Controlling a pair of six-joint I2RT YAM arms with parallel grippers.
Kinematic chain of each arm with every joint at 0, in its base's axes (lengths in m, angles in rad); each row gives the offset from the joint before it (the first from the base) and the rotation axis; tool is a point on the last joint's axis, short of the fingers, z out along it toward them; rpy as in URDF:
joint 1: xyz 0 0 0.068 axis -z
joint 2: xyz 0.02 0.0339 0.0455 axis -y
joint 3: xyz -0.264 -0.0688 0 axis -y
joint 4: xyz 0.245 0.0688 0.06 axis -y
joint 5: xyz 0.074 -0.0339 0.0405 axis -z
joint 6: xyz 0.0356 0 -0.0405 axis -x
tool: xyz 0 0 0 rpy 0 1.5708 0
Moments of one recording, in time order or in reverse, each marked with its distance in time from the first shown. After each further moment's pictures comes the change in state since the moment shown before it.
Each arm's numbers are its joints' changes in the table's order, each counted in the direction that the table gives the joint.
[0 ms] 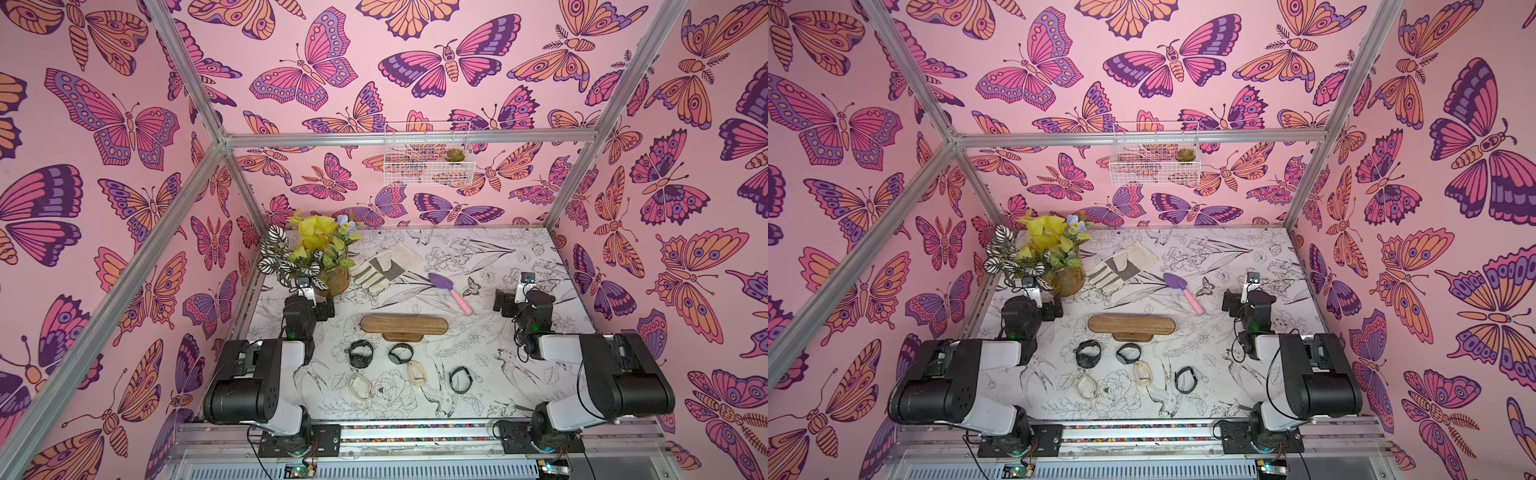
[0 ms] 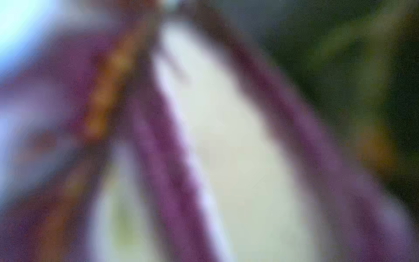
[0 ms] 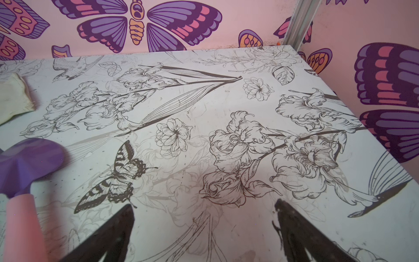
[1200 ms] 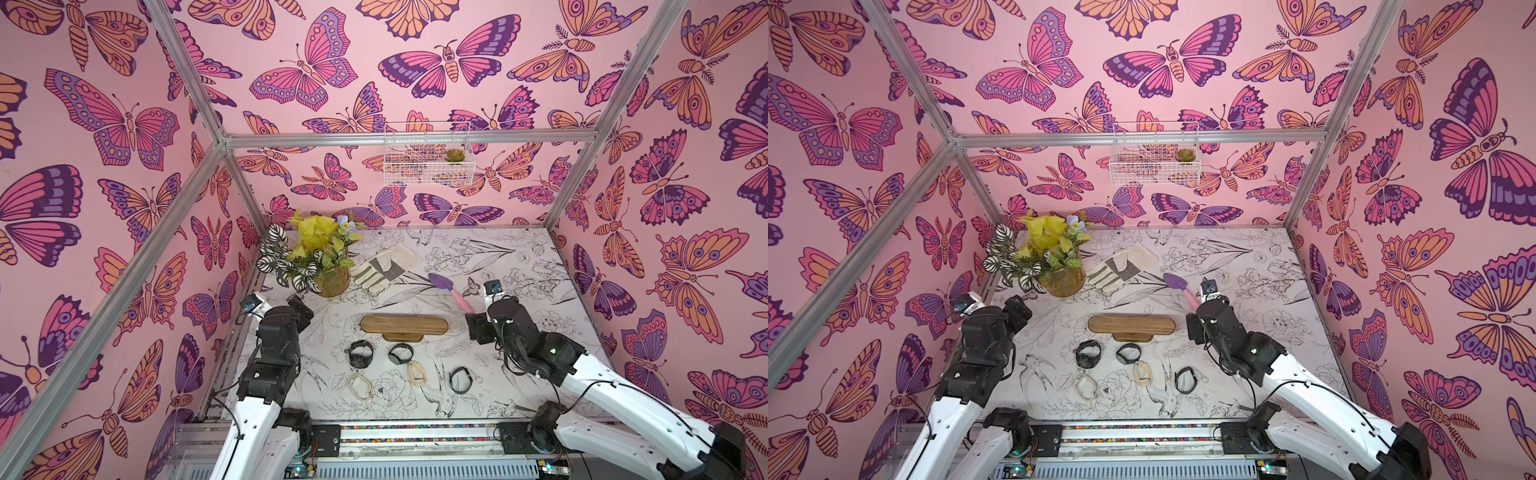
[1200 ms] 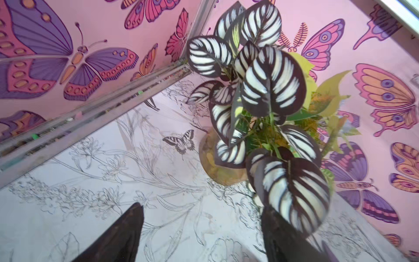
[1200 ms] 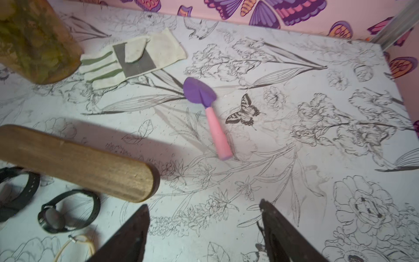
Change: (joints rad) left arm 0.113 0.867 0.220 -1.191 -0.333 0.717; right arm -0.726 0.544 0.332 -1.199 0.275 -0.320
